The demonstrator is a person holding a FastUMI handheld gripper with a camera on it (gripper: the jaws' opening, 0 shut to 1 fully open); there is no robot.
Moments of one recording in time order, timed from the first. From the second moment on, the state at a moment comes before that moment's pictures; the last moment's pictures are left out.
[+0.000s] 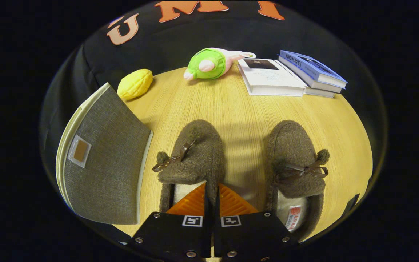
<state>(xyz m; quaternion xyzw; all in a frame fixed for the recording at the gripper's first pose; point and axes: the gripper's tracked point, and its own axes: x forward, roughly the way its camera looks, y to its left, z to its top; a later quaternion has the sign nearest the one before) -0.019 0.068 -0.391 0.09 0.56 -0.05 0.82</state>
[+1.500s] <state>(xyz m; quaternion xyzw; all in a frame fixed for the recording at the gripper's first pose) 0.069 0.272 -0.247 0.24 0.50 0.04 0.83</state>
